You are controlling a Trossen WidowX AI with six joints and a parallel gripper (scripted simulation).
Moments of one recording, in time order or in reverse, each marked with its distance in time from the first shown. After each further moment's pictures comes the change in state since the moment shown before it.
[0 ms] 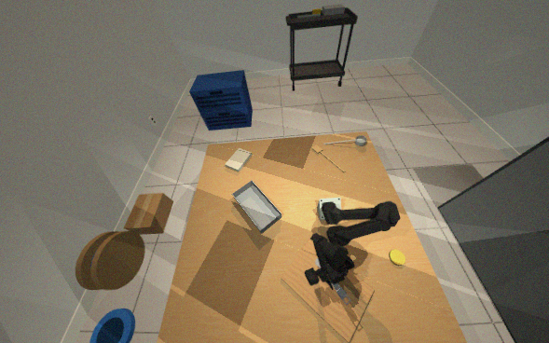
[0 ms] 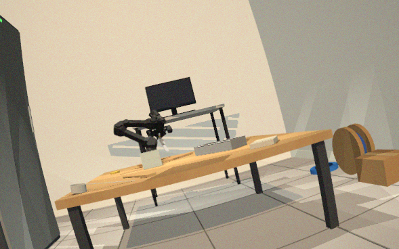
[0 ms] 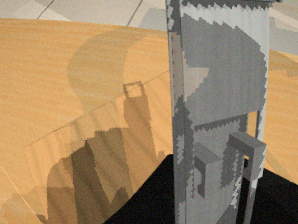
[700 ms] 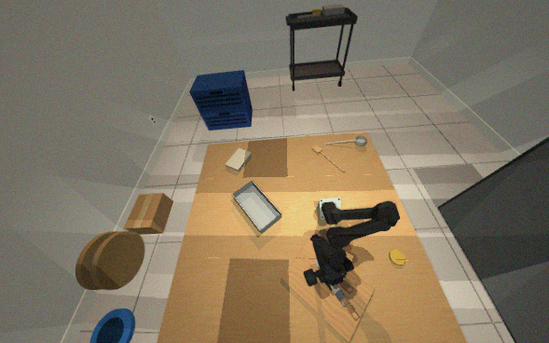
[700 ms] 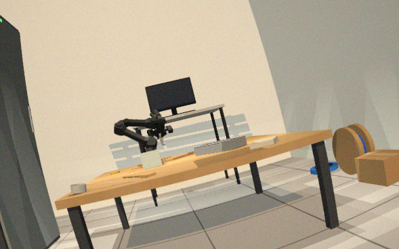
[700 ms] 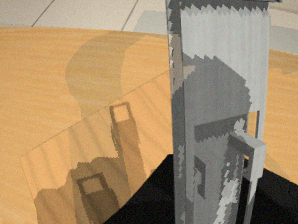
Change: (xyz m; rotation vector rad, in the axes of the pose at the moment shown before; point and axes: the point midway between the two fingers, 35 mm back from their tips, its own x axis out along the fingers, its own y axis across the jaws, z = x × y) arm 0.003 -0.006 0.002 0.036 -0.005 -0.013
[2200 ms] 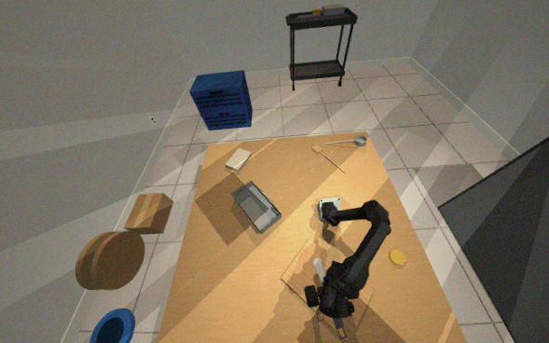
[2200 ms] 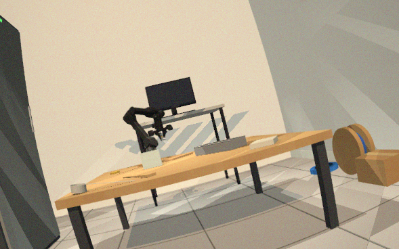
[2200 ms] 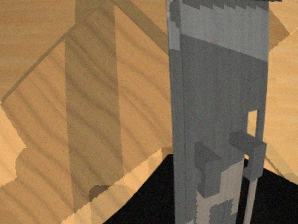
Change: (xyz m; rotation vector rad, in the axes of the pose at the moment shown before) arm 0.038 -0.028 0.027 0.073 0.499 -0.162
